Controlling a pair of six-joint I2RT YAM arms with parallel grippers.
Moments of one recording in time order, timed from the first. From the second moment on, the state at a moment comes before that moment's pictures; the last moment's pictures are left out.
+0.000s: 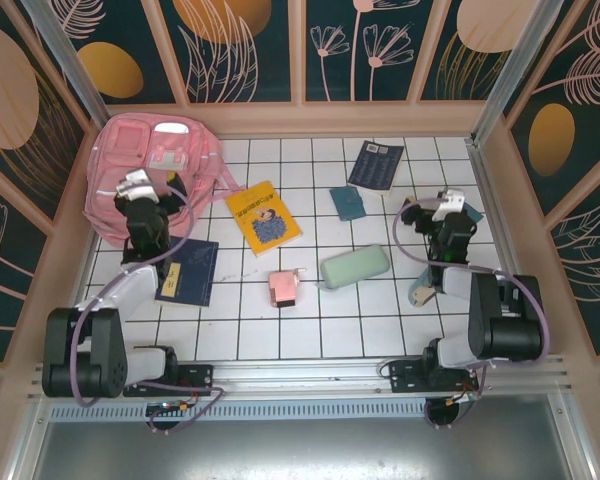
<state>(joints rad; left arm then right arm) -0.03 1.26 0.61 0.56 -0.31 -0.22 -0.05 1.40 0.44 0.77 -0.06 0.16</state>
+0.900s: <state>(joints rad) -0.14 1.52 0.99 -0.05 -0.03 -0.70 0.01 1.38 0.78 0.30 -0.21 0.58</state>
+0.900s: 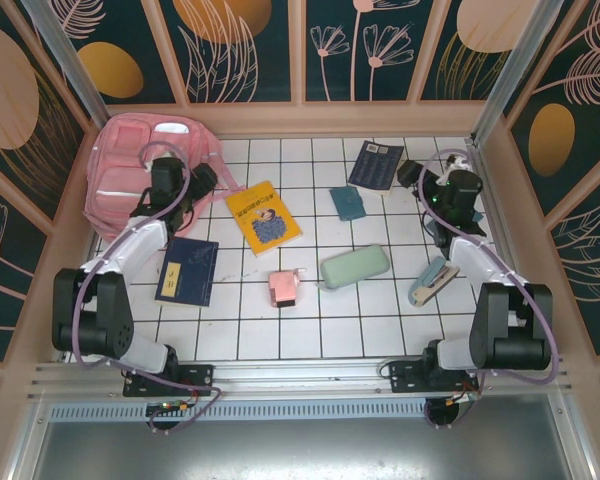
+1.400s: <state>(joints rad) -0.19 1.76 1.11 -0.14 -0.04 -0.60 0.27 1.47 0.86 0.22 -0.15 0.51</state>
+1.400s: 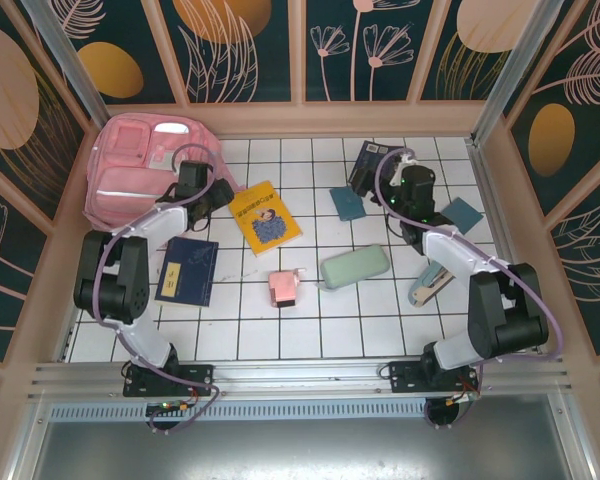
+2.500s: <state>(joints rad) -0.16 2.53 2.15 -0.46 -0.32 -0.34 0.42 1.47 0.88 0.05 -0.07 0.50</state>
